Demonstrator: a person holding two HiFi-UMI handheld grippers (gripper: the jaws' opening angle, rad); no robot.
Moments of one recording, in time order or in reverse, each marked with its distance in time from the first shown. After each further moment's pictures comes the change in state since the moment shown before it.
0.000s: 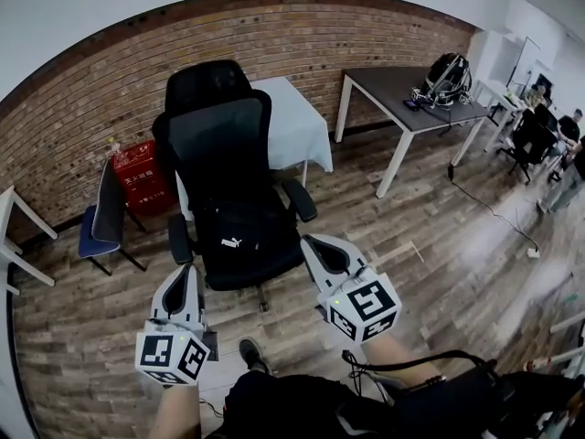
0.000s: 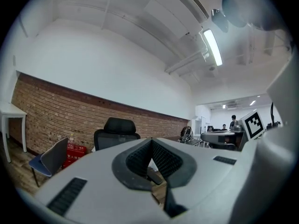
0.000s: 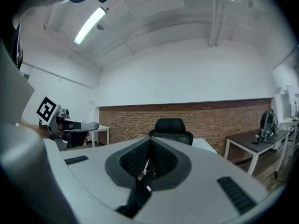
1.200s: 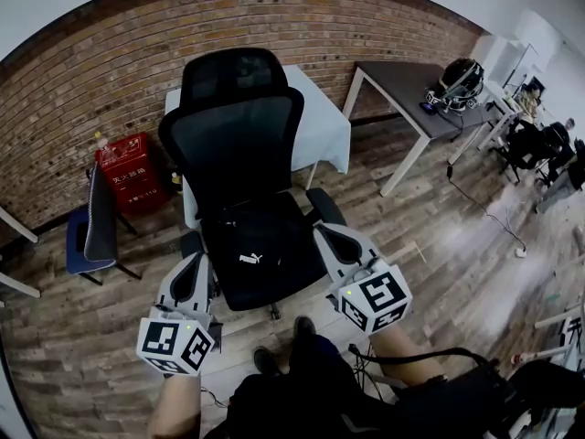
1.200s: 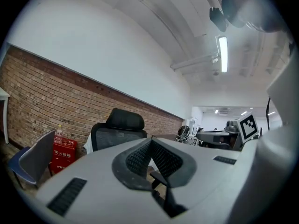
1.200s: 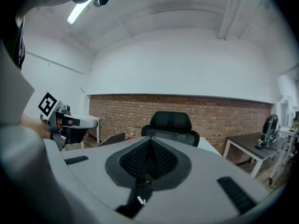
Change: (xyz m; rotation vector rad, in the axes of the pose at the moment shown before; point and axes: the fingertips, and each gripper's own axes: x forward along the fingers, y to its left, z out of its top) left arm 0.138 0.179 -0.011 -0.109 0.079 -0.132; right arm 0.212 -0.003 -0.001 -0.048 0.106 -0.074
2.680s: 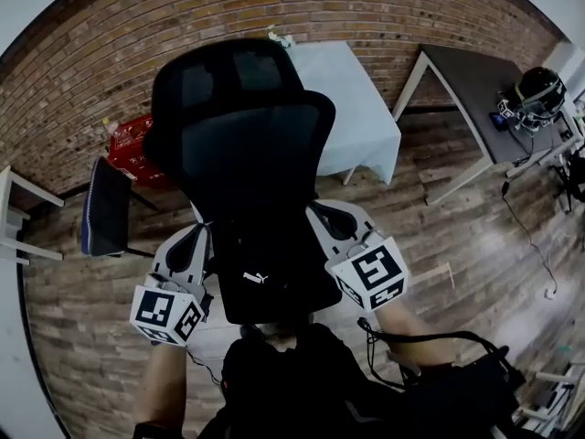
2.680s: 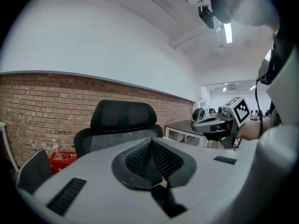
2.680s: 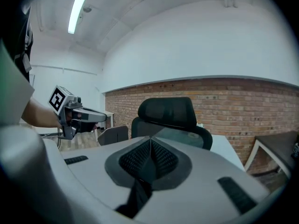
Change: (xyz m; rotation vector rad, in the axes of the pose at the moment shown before) left arm 0.241 0.050 -0.017 0.190 0.117 0.098; right arm 0.205 -0.171 -0.031 -0.035 0.060 0.298
